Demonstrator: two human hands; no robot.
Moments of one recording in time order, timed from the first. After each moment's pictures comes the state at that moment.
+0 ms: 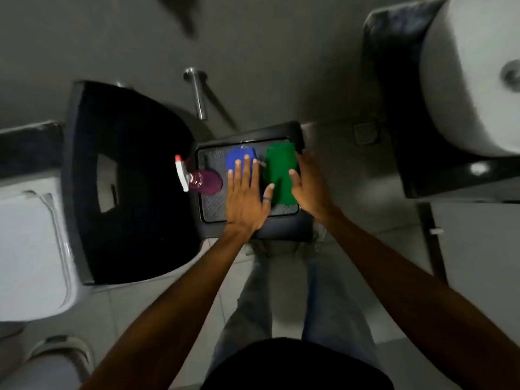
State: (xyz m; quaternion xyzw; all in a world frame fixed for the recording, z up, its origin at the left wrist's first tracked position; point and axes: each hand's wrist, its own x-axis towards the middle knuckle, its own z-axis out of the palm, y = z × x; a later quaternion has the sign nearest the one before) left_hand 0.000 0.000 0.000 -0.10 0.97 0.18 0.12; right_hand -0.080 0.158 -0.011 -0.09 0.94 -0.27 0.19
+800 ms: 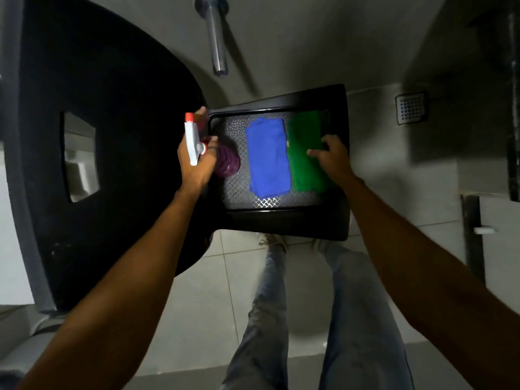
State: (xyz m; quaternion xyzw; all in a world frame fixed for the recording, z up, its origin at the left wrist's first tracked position) left_hand -0.018 -0.161 -0.101 -0.31 0.77 0.55 -0.05; right_hand -0.119 0.120 -0.158 0.14 0.85 -0.42 0.30
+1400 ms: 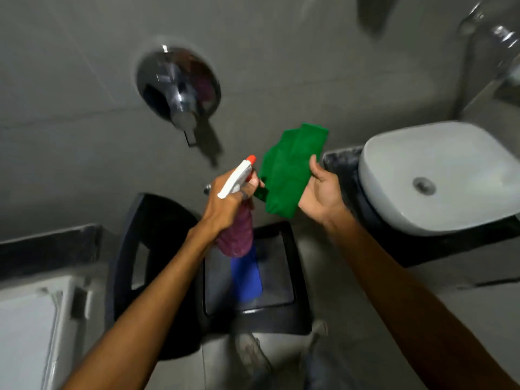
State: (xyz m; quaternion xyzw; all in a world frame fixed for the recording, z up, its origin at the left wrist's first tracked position) left_hand -0.094 -0.061 0.251 -0.01 0.74 0.67 -0.09; right_hand -0.171 0.130 0.237 0.06 0.35 -0.89 0.29
